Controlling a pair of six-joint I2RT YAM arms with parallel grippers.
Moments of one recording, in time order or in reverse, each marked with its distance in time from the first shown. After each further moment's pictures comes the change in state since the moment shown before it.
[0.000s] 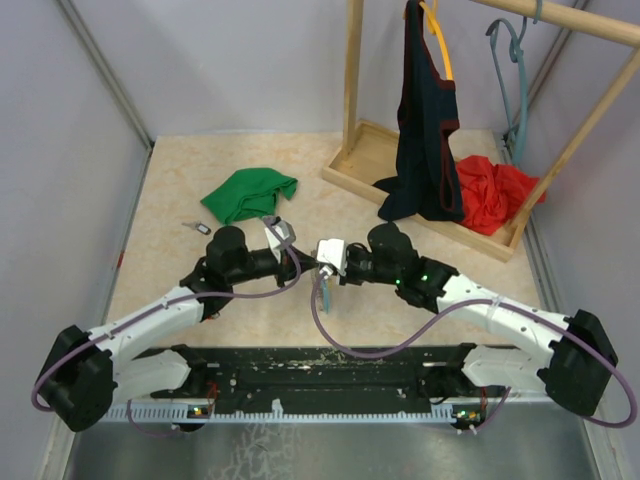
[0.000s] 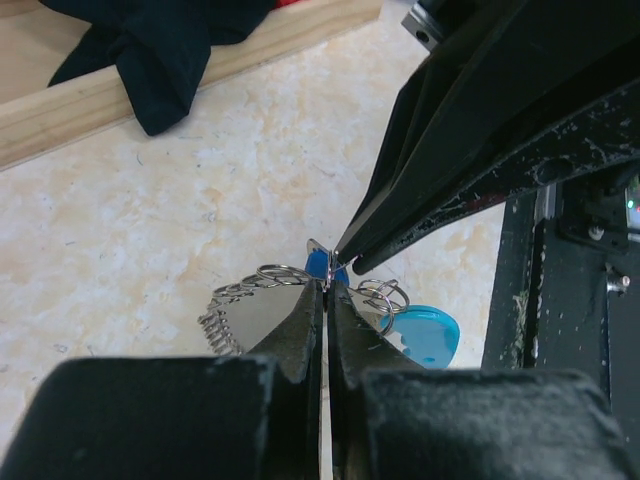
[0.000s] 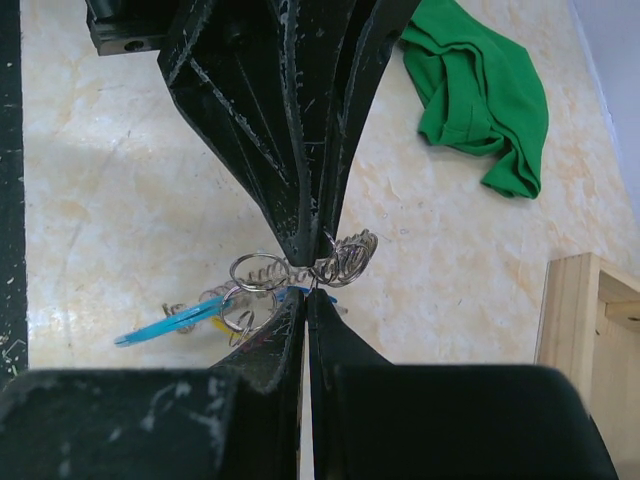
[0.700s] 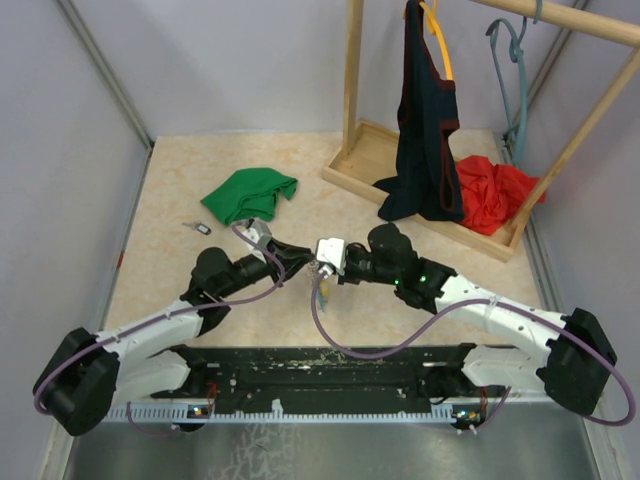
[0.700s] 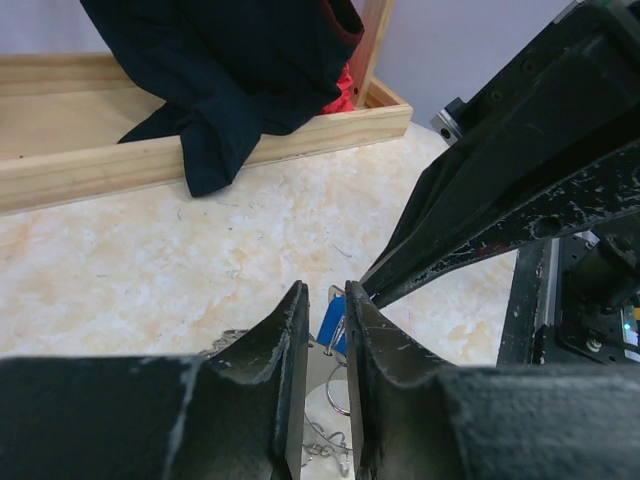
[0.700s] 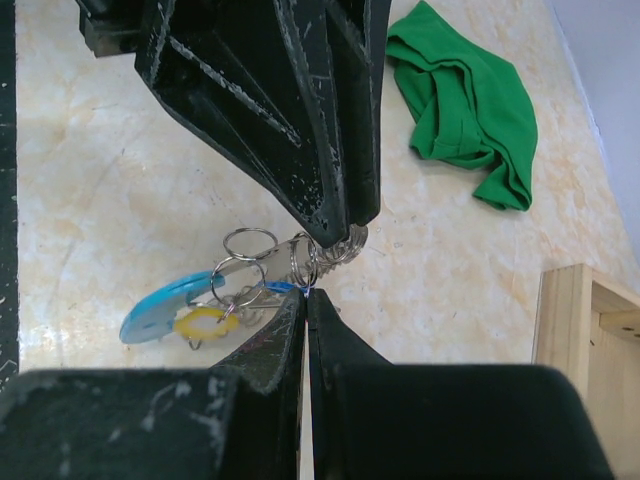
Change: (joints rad) left arm 0.007 -0.021 -0.212 0.493 -0.140 -0.282; right arm 0.002 0.008 -0.024 0.091 -0.005 0.016
